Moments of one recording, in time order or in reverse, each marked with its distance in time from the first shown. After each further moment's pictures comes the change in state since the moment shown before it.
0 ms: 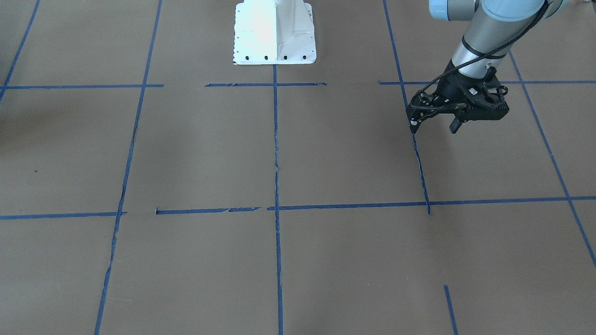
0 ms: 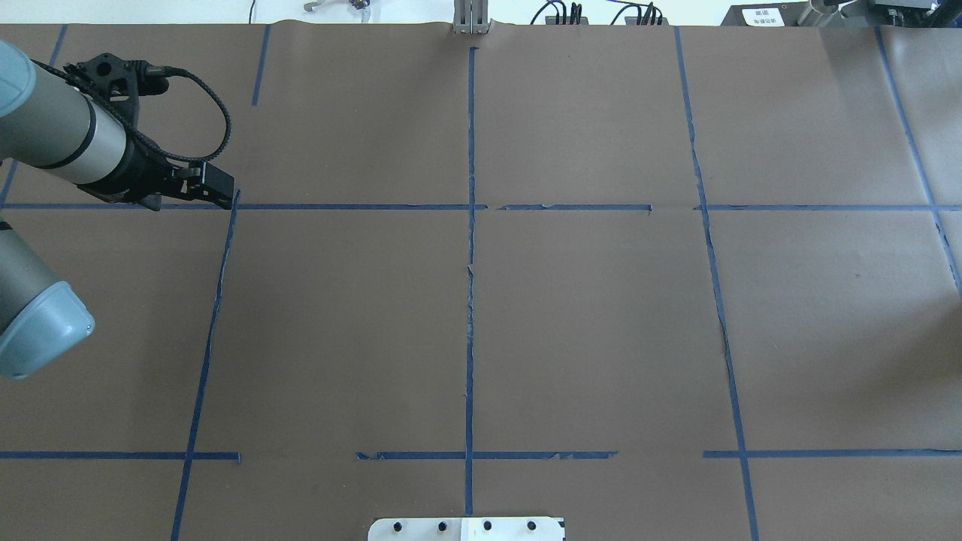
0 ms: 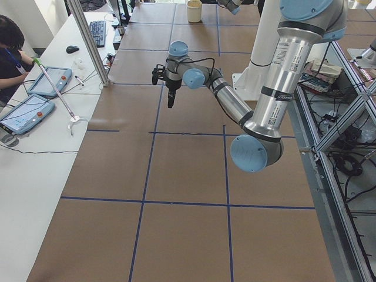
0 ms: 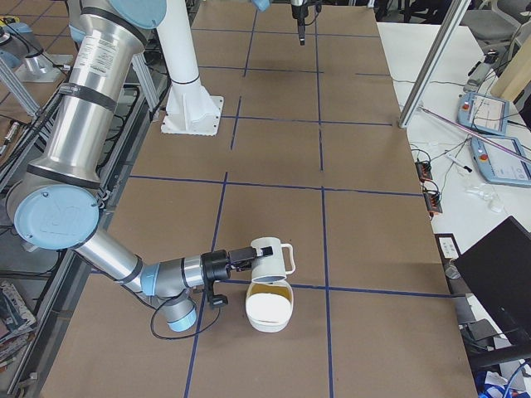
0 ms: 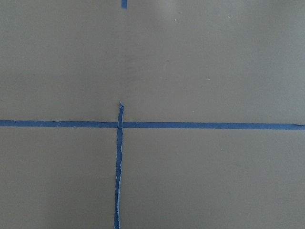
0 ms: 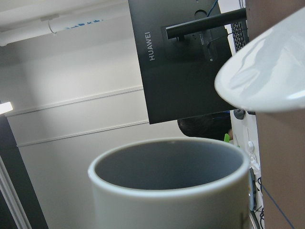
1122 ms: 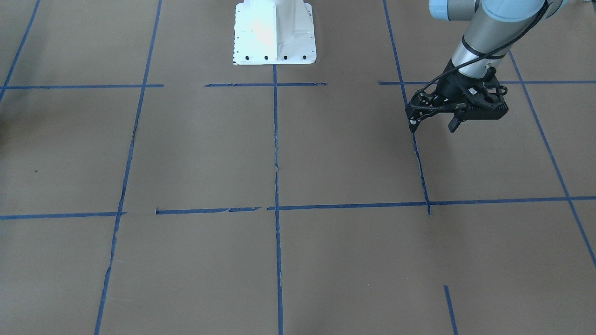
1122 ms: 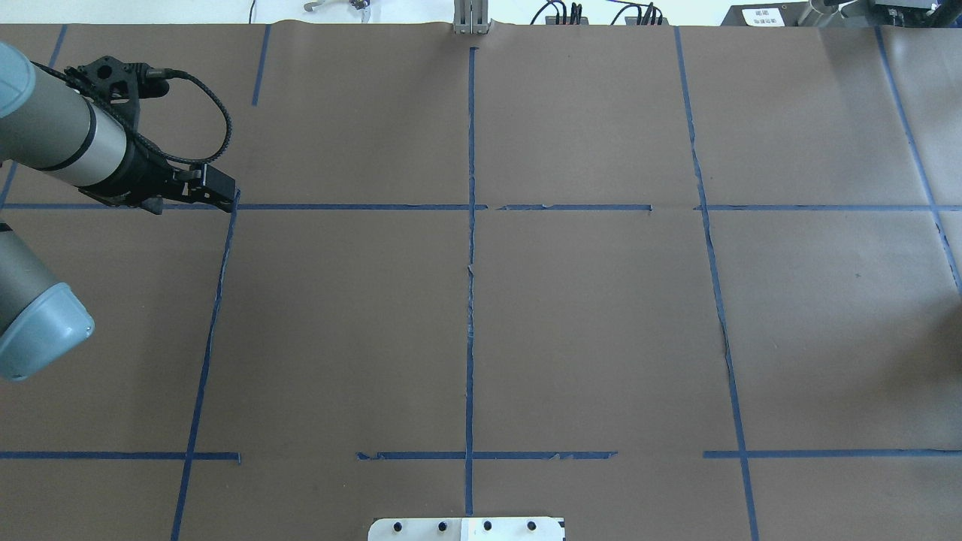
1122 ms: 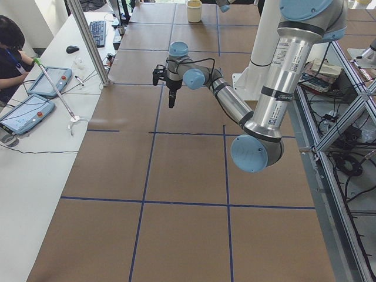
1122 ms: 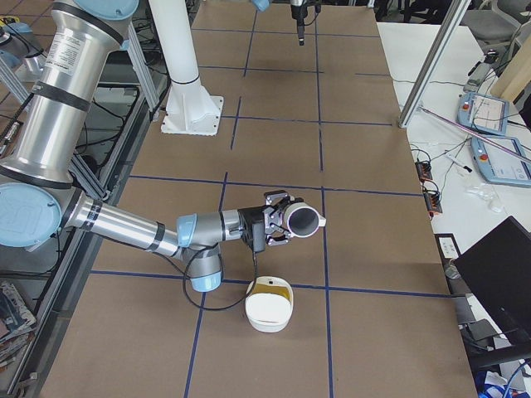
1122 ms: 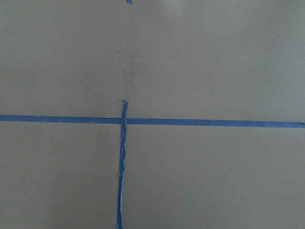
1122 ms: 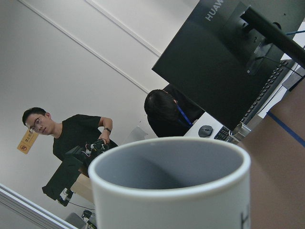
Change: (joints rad) left arm 0.002 0.000 -0.004 -0.003 -0.014 -0.009; right arm 0.290 0.011 0.468 -0.679 0.499 -0.693
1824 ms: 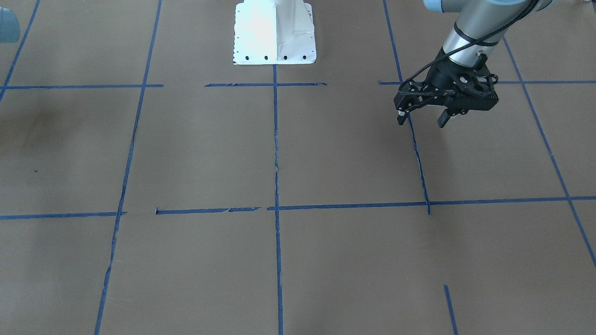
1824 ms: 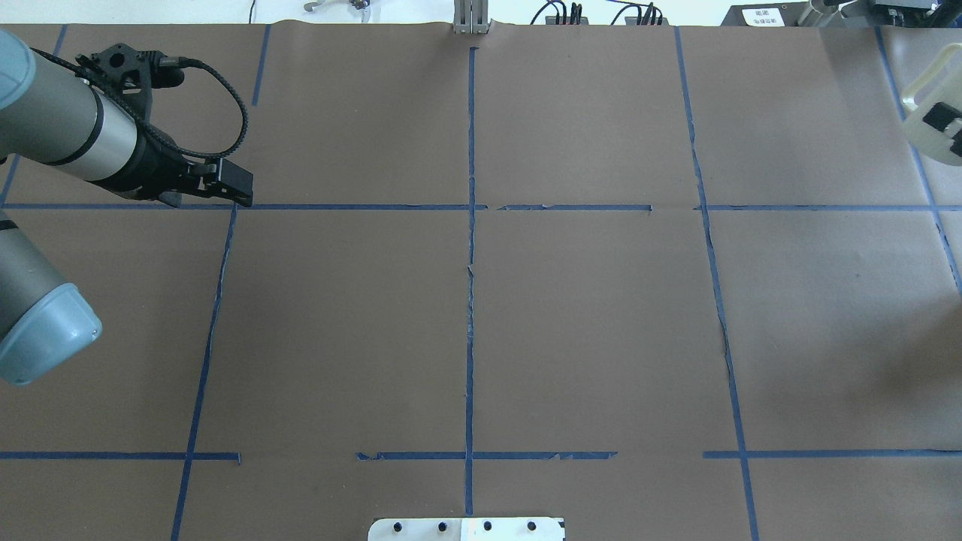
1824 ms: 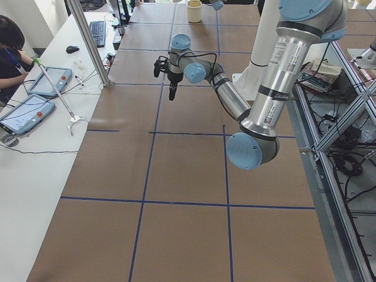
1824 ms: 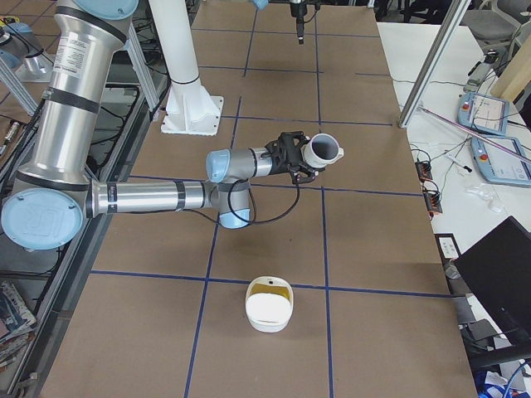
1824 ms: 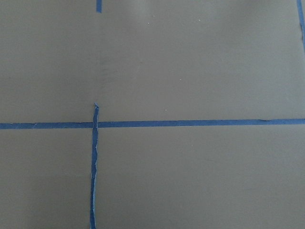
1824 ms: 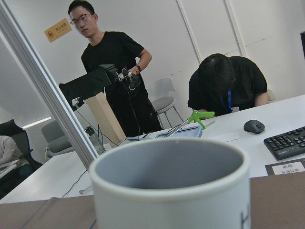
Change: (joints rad) left arm 0.017 -0.049 -0.029 0.003 0.000 0.003; right arm -0.046 0.138 0.285 -0.422 0.144 -0.594
